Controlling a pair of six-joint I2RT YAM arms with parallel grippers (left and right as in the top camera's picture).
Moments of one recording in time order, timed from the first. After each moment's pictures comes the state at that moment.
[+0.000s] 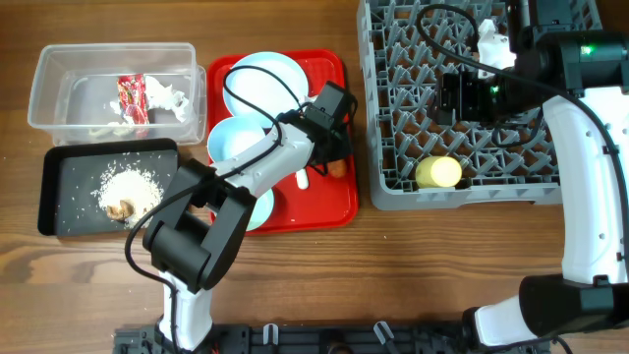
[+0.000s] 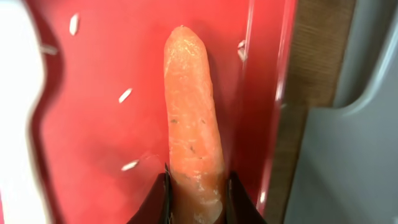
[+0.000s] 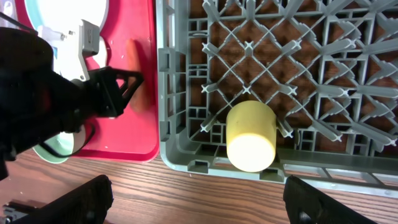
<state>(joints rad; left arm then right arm) -0.61 2.04 1.37 -0.51 0.03 -0.79 0.07 1.67 1.90 -1.52 -0.22 0.08</state>
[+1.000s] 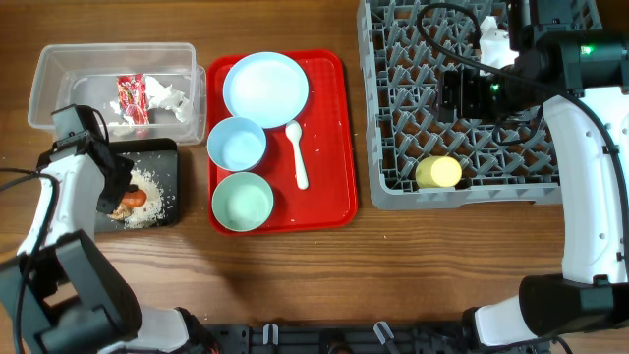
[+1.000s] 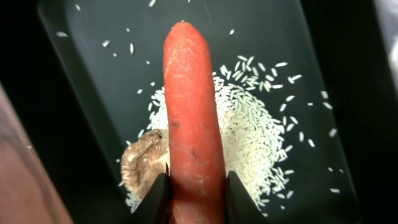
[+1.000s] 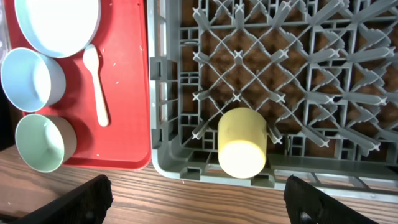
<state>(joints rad) 0.40 1.65 1.03 -0.73 -0.23 -0.85 0.07 1.67 1.90 -1.49 -0.18 0.08</state>
